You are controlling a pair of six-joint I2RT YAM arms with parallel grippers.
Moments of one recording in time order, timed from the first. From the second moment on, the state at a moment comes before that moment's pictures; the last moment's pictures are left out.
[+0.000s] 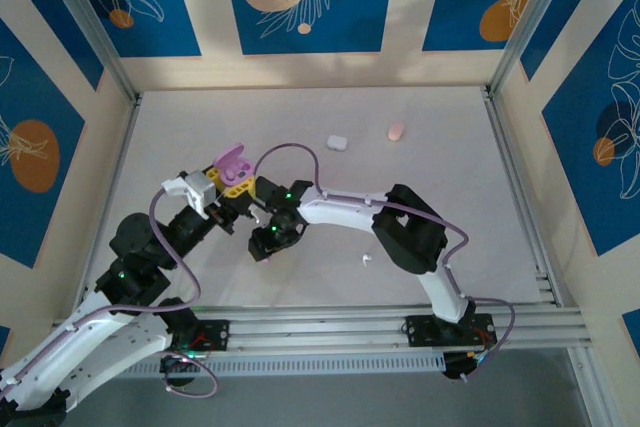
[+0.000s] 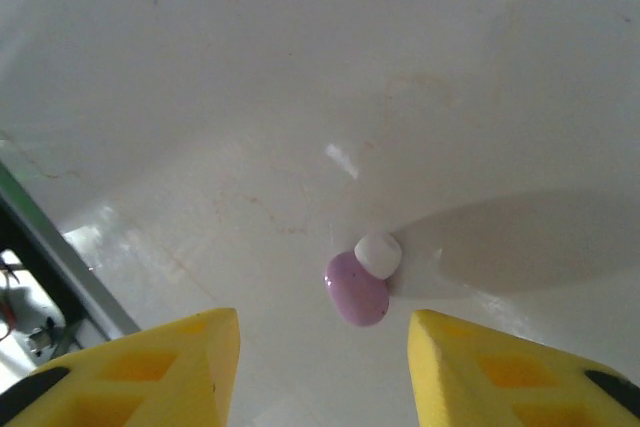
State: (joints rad) left arm -0.78 0.53 0.68 0.06 -0.02 0.03; right arm 1.04 2.11 1.58 -0.73 -0.35 0.43
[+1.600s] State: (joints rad) left arm -0.78 0.69 0.68 0.13 0.03 0.00; right arm 0.83 1.86 1.18 -0.80 -0.15 0.32
